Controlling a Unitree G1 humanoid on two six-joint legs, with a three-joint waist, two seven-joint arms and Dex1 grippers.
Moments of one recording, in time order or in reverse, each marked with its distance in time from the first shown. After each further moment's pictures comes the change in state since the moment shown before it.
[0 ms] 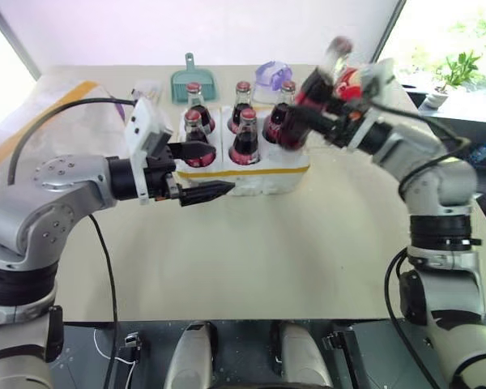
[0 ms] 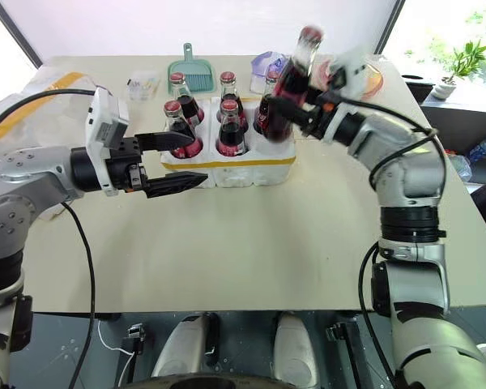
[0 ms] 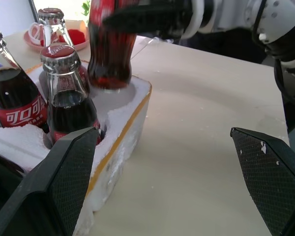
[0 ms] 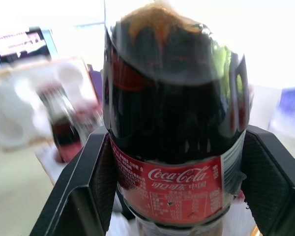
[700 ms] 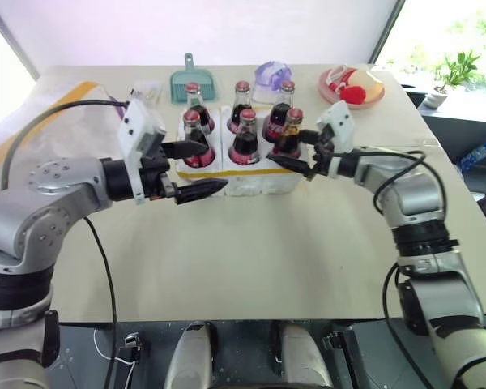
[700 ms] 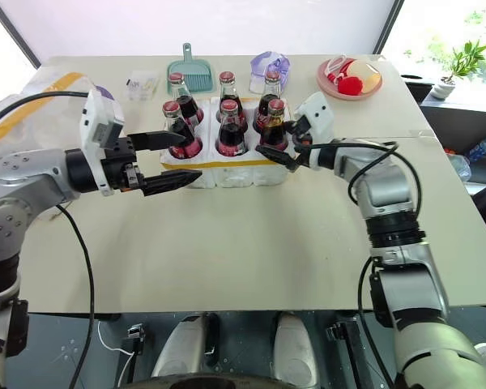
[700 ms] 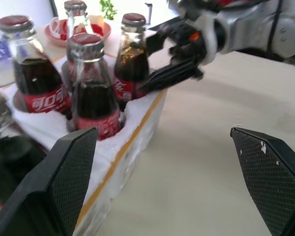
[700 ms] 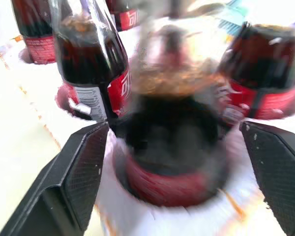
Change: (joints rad) left arm 0.054 0.060 0.037 0.008 0.017 -0.018 0.013; right arm 0.045 -0.102 0.092 -0.002 -0.142 -0.044 0.147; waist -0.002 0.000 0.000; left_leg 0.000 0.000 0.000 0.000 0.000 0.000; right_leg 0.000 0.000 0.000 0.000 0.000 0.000
